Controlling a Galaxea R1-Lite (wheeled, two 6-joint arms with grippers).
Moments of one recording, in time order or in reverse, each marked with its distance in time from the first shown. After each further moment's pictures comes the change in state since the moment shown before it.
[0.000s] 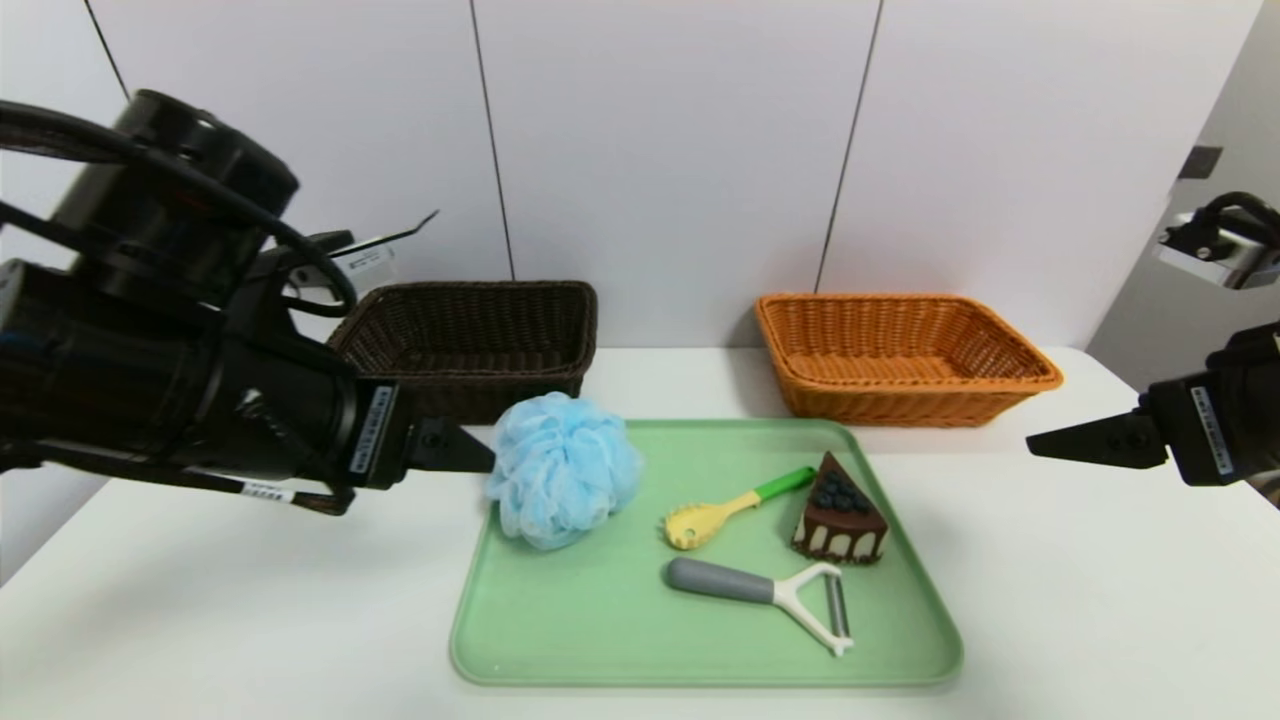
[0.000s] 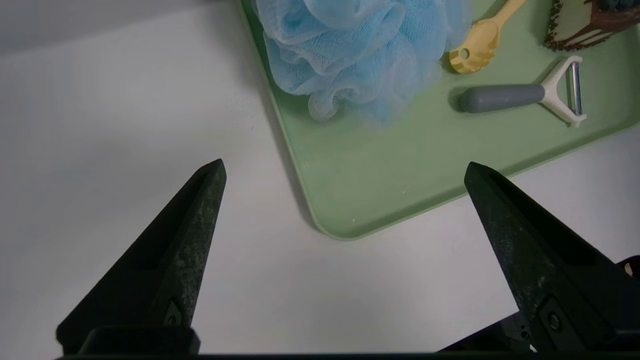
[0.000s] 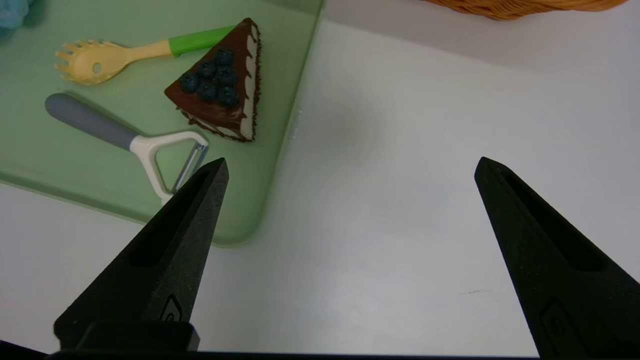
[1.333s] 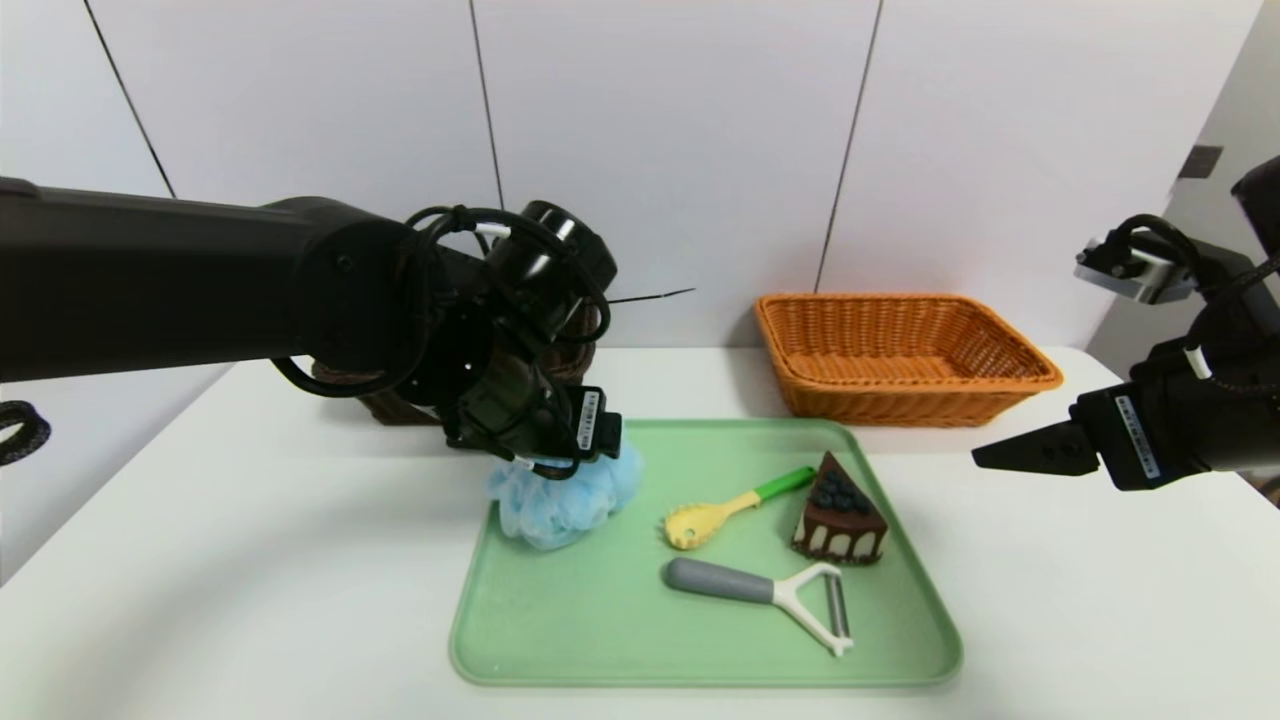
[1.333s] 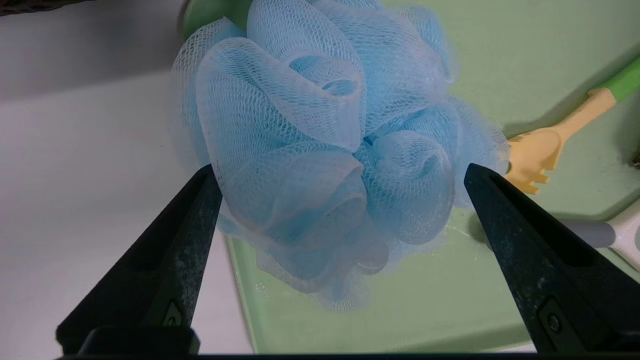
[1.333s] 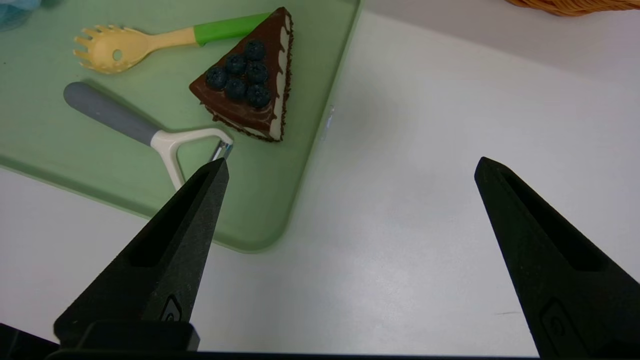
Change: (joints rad) left arm -0.157 0.420 -0.281 -0.001 0.271 -0.166; right arm 0.059 0.066 -0.005 -0.009 0.005 0.031
